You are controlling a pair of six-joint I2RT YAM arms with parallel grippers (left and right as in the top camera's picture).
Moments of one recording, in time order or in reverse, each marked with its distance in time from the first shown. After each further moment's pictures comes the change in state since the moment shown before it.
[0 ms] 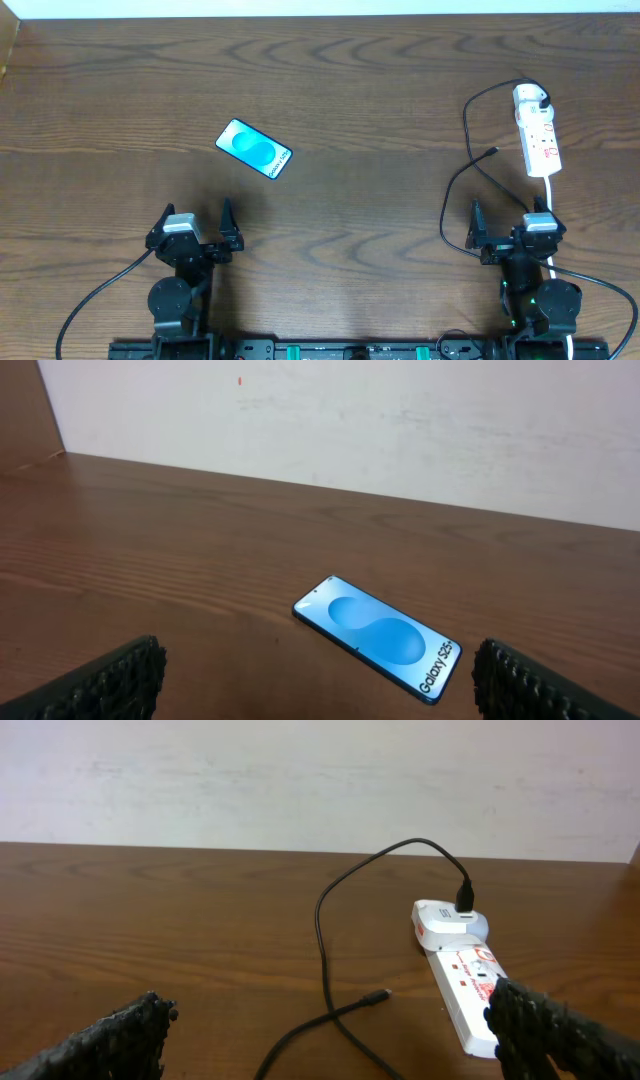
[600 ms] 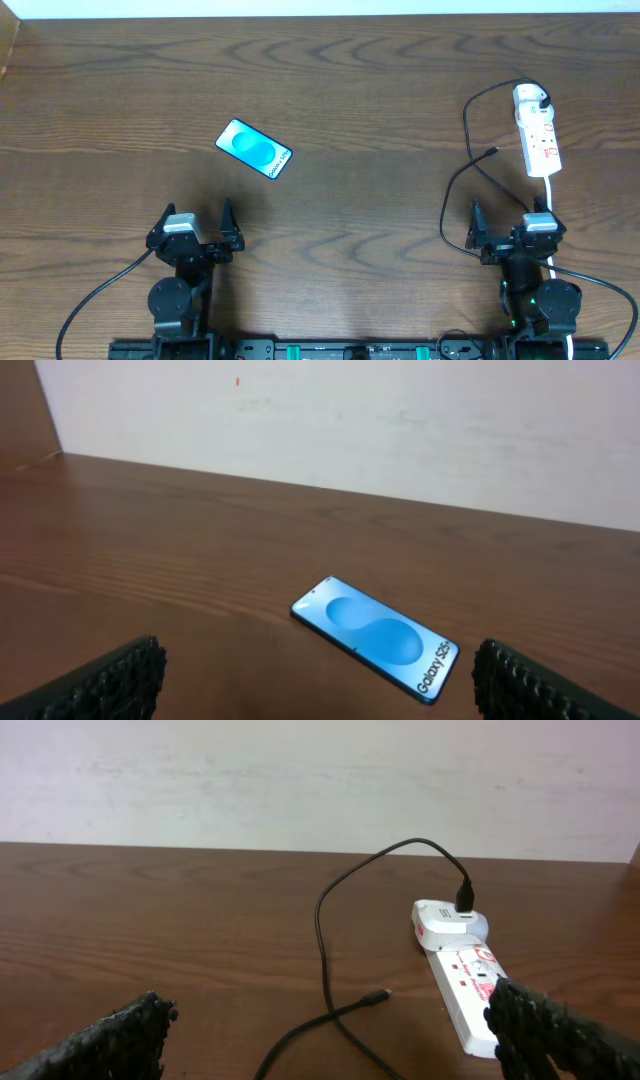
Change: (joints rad) left arm 0.000 0.000 0.000 0.011 0.008 -0.001; right arm 0.000 0.000 0.000 0.000 0.000 0.000
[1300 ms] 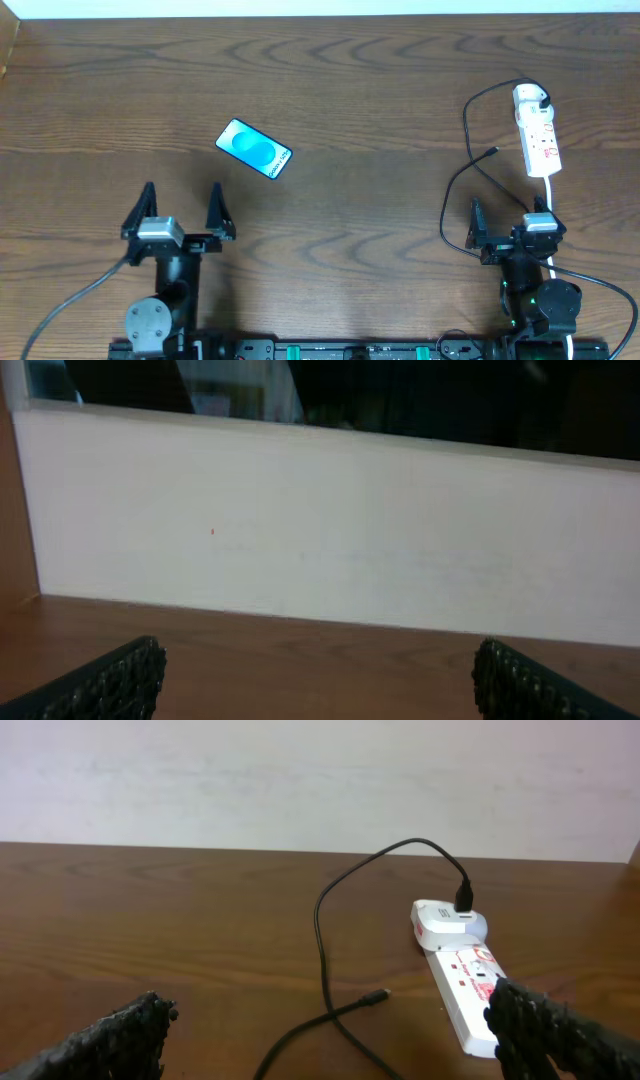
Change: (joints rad) left arm 0.000 0.122 0.220 0.170 0.048 -0.005; right arm 0.000 0.000 0.000 -0.001 0.000 0.000
